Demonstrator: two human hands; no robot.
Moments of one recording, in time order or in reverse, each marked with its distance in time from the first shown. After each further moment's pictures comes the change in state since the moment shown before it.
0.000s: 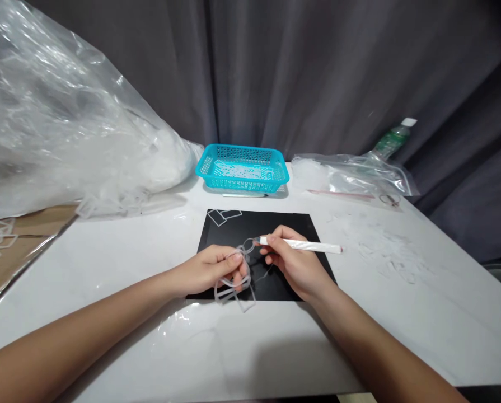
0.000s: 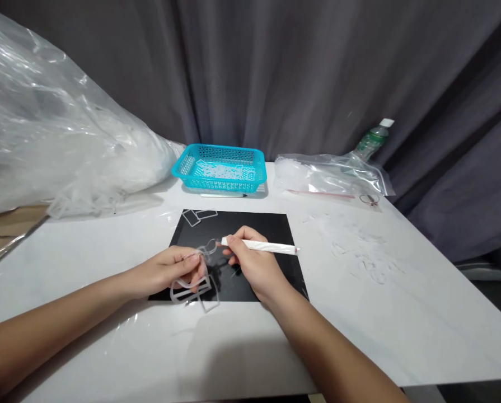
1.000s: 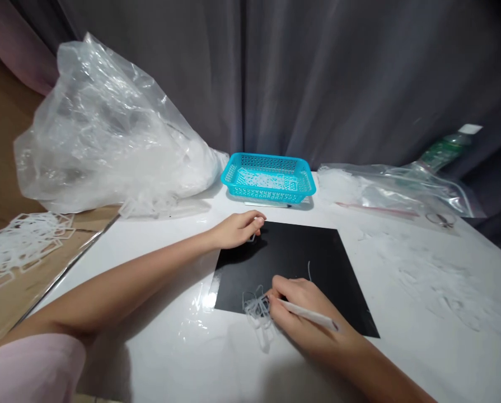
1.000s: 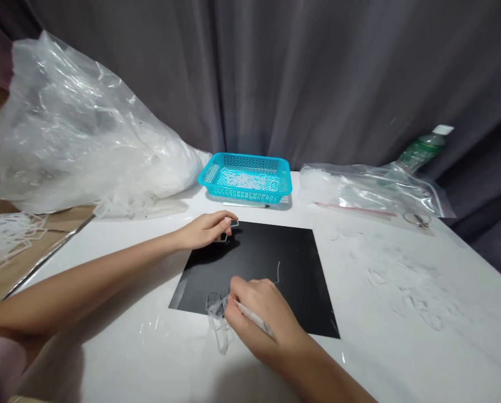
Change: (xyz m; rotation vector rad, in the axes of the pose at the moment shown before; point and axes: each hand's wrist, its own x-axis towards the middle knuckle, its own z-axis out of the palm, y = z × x) left_hand 0.055 0.013 -0.062 0.717 0.337 0.151; right_hand -0.030 0.000 0.006 -1.191 -0.402 -0.140
